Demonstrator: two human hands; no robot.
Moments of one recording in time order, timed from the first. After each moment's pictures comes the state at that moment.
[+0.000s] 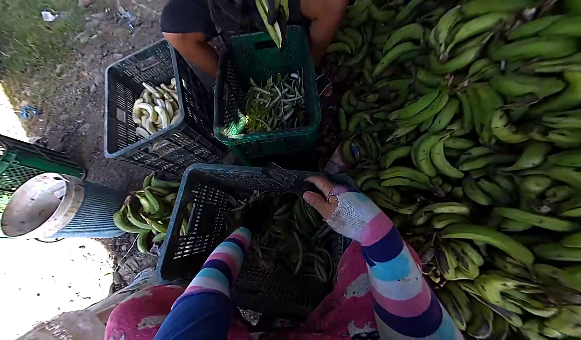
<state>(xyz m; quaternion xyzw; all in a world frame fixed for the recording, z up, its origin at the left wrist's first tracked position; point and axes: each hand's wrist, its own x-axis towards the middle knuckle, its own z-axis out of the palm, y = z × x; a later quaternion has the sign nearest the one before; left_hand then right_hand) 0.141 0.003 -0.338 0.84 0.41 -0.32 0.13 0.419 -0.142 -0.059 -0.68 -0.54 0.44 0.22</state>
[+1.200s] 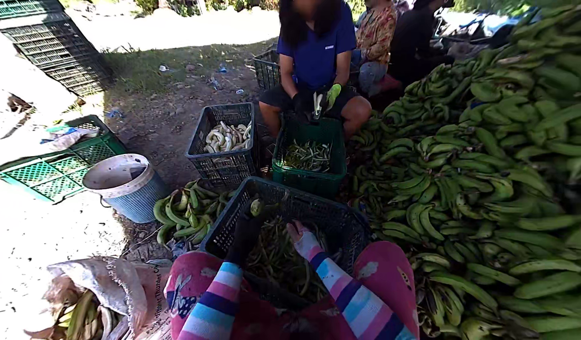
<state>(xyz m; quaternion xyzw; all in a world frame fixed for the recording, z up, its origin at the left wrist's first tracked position) 0.070 -0.108 -0.116 0.50 0.45 0.54 0.50 0.251 -0.157 -0.136 -0.65 -0.53 0.47 0.28</state>
